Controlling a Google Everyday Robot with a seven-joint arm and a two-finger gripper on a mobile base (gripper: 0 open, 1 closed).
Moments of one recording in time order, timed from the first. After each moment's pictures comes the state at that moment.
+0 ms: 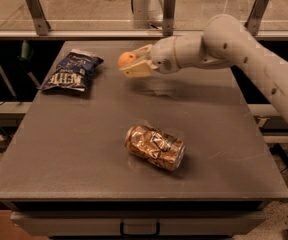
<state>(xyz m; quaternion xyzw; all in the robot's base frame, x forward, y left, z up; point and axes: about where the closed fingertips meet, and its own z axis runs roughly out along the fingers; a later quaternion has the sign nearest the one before) 0.675 0.023 0.880 -0.52 0.64 0.31 0.47</state>
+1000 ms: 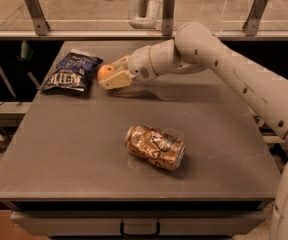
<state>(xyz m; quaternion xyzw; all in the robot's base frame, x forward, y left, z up) 0.665 0.088 0.851 -0.55 0.64 0.33 0.43</state>
